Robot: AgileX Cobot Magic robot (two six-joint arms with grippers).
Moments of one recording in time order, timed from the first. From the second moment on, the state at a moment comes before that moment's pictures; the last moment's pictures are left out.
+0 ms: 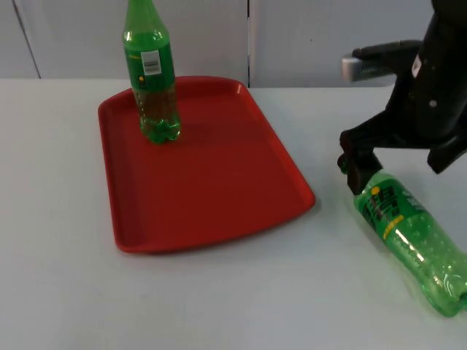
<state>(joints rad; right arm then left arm) 0.45 2.03 -1.40 -0.10 0.81 0.18 0.02 0.00 -0.50 -0.03 1.08 0.07</state>
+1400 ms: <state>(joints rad) 0.45 2.18 -1.33 -0.14 0.59 0.28 0.02 0.00 -0.50 -0.03 1.08 0.07</state>
